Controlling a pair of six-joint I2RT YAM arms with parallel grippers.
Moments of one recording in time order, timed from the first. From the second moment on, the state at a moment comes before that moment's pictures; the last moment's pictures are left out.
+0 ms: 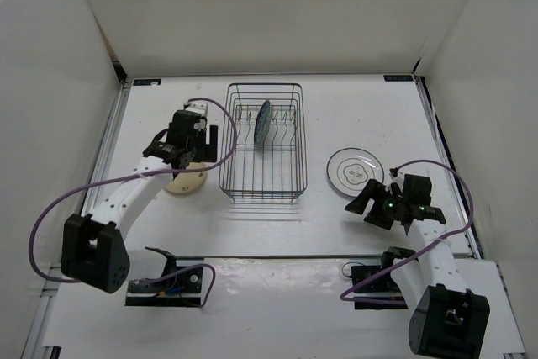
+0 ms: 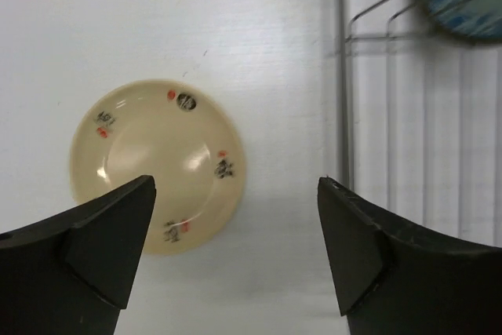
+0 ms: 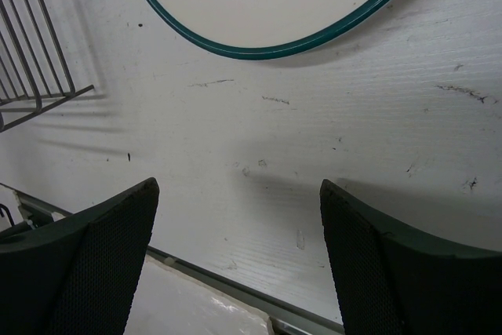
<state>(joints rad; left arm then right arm) -0.34 1.31 0.97 -0.47 -0.24 -0.13 -0.14 0.81 0.35 -0.56 -0.55 0.33</state>
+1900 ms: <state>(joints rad) -0.58 2.00 1.63 -0.27 -0.04 -0.14 -0.14 0.87 0.33 -0.53 -0.59 0.33</state>
